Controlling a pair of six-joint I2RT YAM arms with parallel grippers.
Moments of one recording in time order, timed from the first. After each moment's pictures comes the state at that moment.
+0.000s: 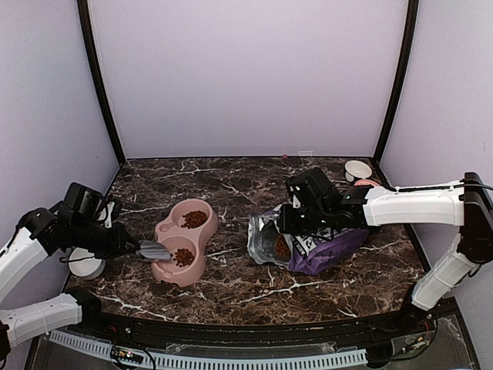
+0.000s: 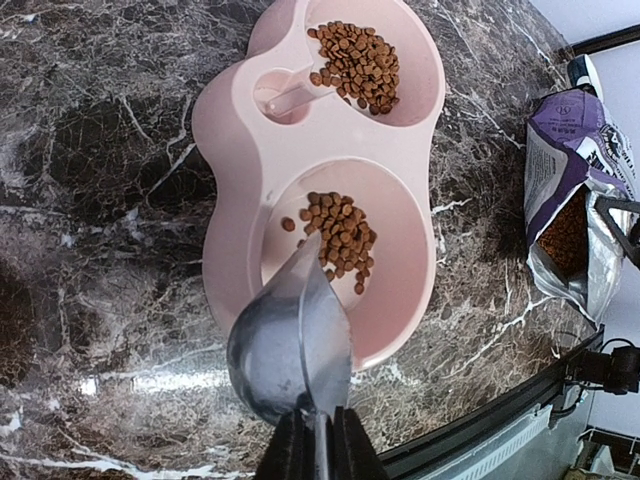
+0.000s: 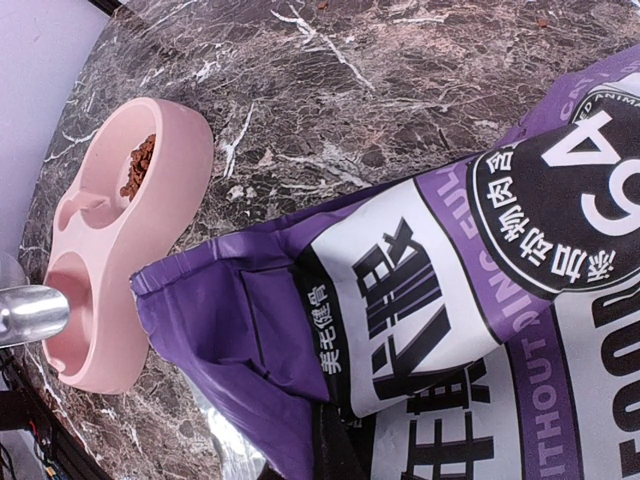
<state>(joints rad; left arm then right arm) -0.37 0.72 0.69 -0.92 0.25 -0.60 0.90 1.55 1.02 -0.27 0.11 0.71</state>
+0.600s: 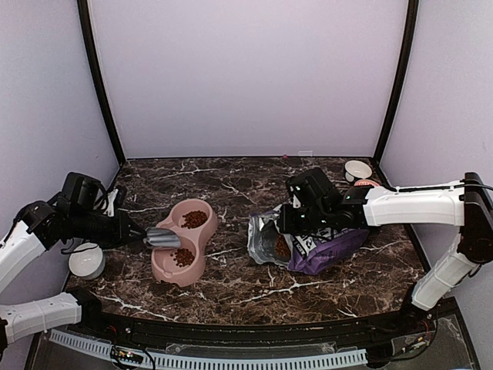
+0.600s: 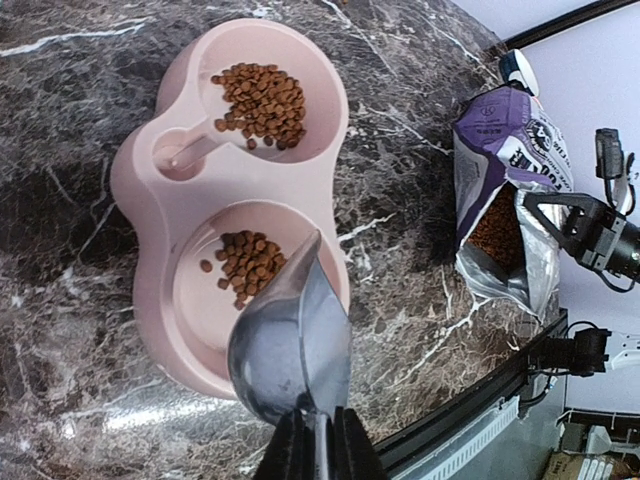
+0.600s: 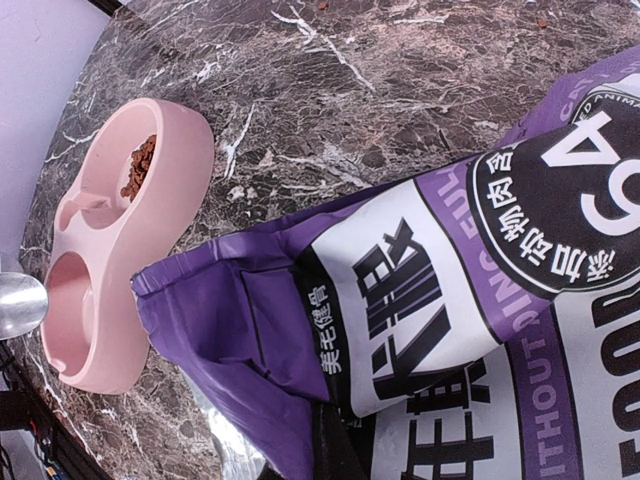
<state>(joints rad) -0.41 0.75 0.76 -0.85 0.30 -0.60 0.90 1.54 1.01 -0.27 0.11 0.71</state>
